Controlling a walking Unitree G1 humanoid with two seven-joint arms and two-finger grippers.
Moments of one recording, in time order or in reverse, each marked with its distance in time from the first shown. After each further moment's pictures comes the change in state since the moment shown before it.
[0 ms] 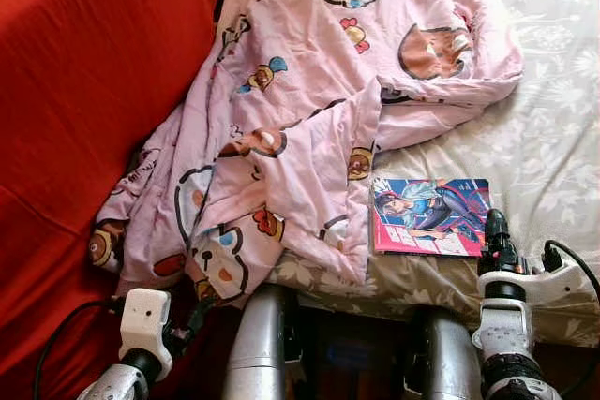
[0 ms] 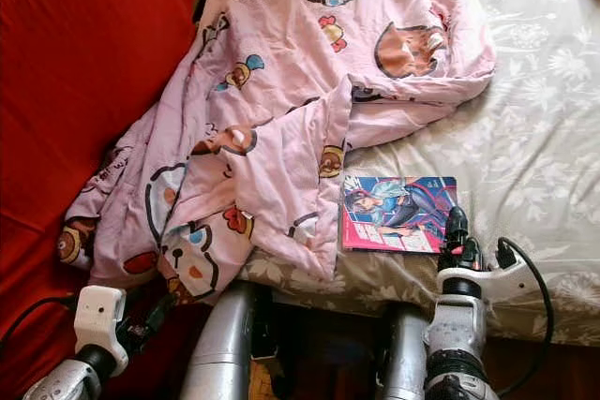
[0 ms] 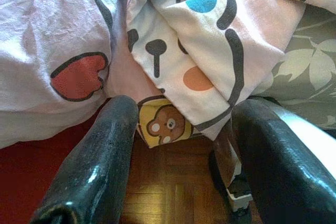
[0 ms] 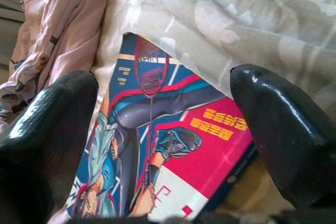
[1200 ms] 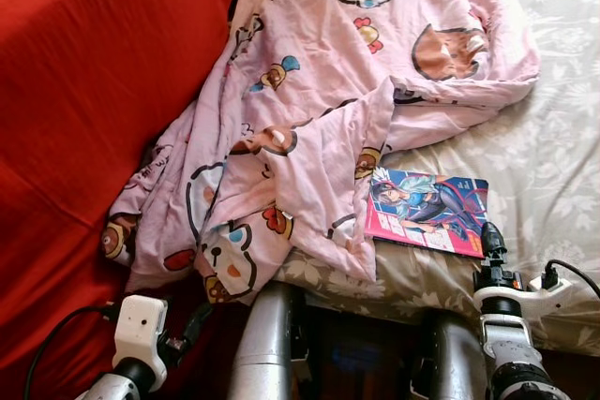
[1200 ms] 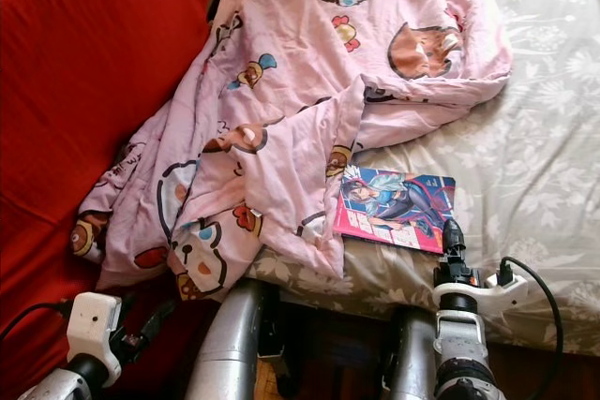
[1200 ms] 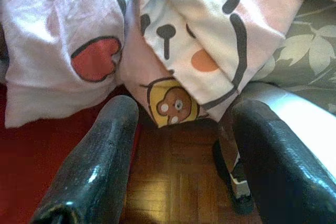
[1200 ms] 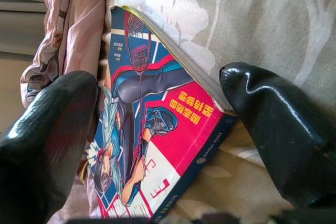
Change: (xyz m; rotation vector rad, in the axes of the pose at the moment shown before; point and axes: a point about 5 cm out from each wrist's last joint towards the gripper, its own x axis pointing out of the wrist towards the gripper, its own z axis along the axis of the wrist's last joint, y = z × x) left arm -0.016 -0.002 -0.002 0.017 0.023 -0.025; right arm -0.011 -0.018 -0.004 0.229 0.068 0.026
